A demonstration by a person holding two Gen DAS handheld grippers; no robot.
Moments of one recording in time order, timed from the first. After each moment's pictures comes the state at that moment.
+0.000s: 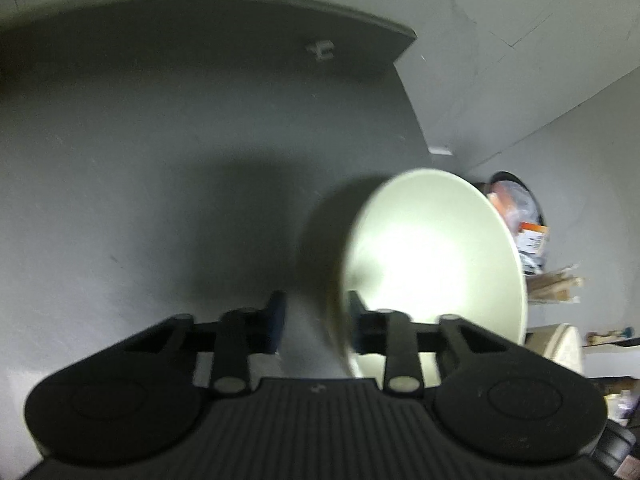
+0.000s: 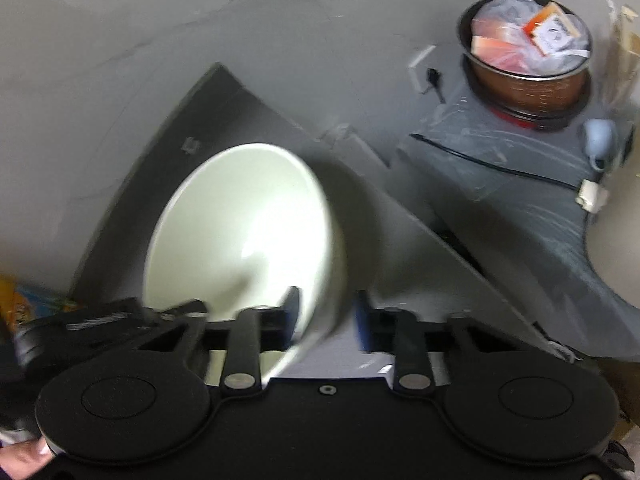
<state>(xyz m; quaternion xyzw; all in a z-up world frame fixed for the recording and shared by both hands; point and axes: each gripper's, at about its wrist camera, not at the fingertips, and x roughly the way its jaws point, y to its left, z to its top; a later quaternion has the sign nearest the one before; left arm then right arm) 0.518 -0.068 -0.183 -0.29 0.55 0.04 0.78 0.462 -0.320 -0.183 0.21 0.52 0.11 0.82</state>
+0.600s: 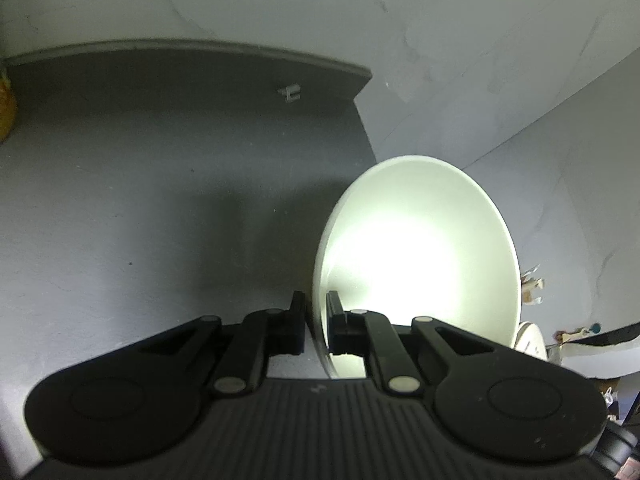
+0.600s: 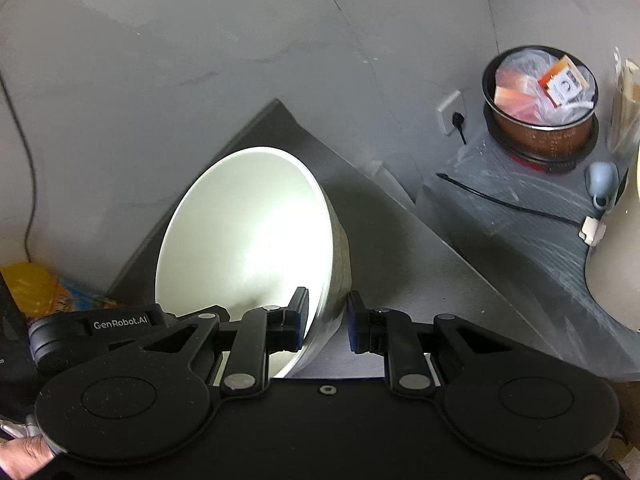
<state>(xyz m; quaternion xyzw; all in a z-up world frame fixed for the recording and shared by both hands) 0.481 -0.064 -0.116 -0.29 0.50 0.02 0.81 0.424 -0.315 -0.120 0.20 0.47 0.14 0.85</state>
